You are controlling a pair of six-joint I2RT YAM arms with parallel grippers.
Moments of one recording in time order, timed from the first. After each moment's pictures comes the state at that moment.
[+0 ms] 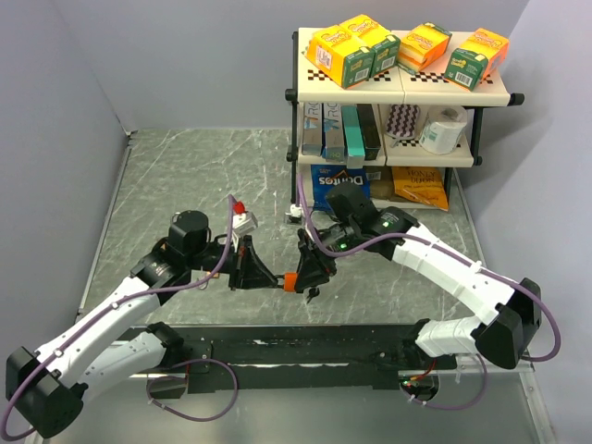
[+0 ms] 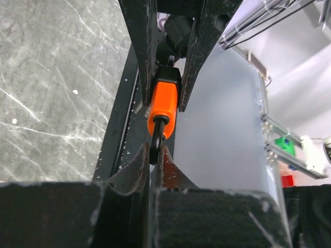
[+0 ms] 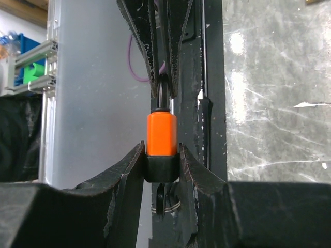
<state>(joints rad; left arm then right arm) -0.63 0.88 0.69 -0.16 0.94 -0.35 0.79 1.28 1.17 -0.70 -0.92 -0.08</state>
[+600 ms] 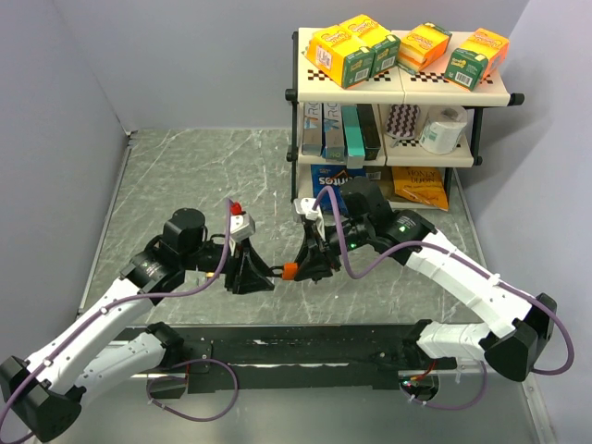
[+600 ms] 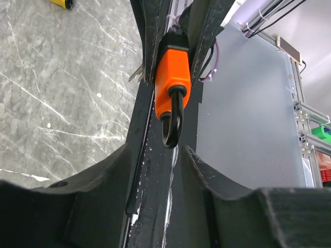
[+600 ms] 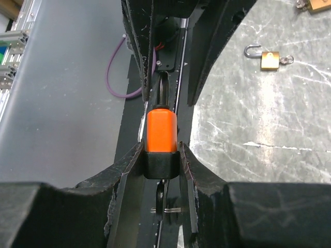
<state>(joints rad) -0.63 0.83 0.78 -0.35 0.88 -0.14 0.76 1.19 1.17 -0.63 -0.93 -0.28</state>
